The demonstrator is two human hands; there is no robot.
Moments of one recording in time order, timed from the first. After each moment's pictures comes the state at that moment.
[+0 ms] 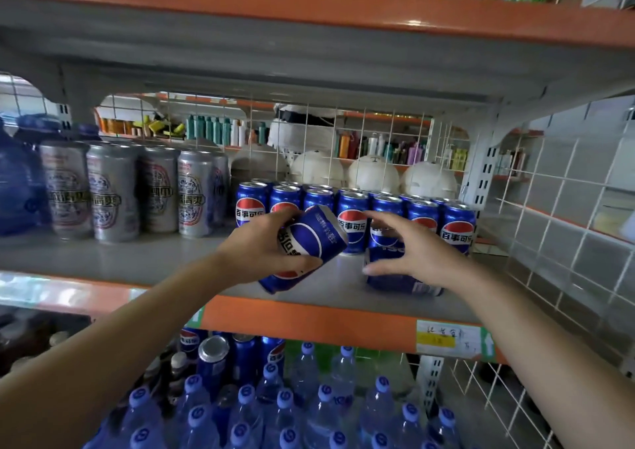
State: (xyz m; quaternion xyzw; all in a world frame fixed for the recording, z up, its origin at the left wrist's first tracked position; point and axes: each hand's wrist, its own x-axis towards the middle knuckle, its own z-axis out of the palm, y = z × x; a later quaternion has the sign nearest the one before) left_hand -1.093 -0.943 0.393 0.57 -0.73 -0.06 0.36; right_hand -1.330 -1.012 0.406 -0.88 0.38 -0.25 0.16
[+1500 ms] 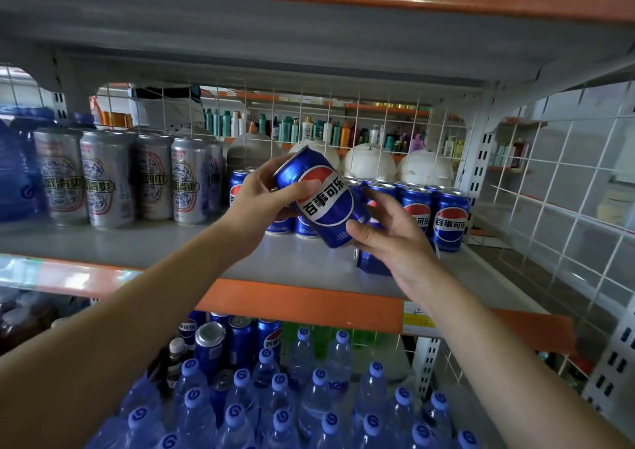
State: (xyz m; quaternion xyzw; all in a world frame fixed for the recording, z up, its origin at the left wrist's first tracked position) left_hand -1.122 -0.950 0.405 0.36 -0.58 -0.32 0.66; right_hand -1.310 -0.986 0.380 -0.66 0.23 -0.49 0.52
